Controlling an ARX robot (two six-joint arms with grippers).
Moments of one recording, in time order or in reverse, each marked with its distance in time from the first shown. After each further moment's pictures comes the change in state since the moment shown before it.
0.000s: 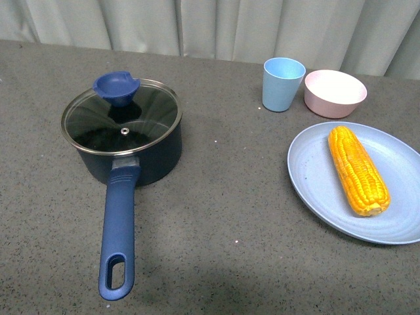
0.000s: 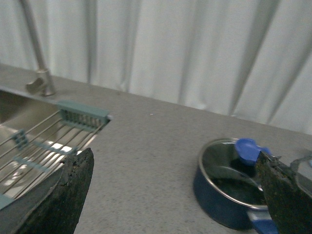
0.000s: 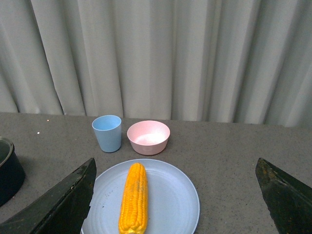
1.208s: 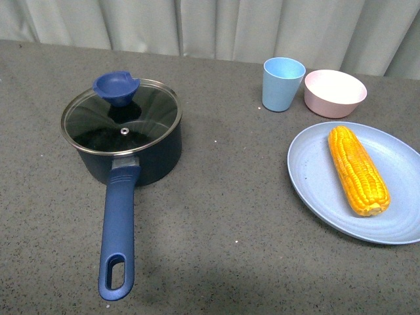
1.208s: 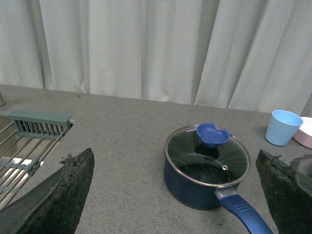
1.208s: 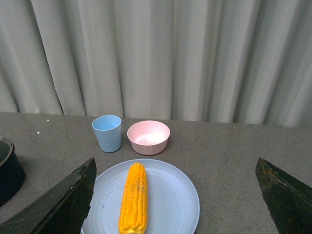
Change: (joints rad) left arm 0.083 -0.137 -0.001 -0.130 0.349 0.039; right arm 0.000 0.000 0.000 0.000 0.000 0.000
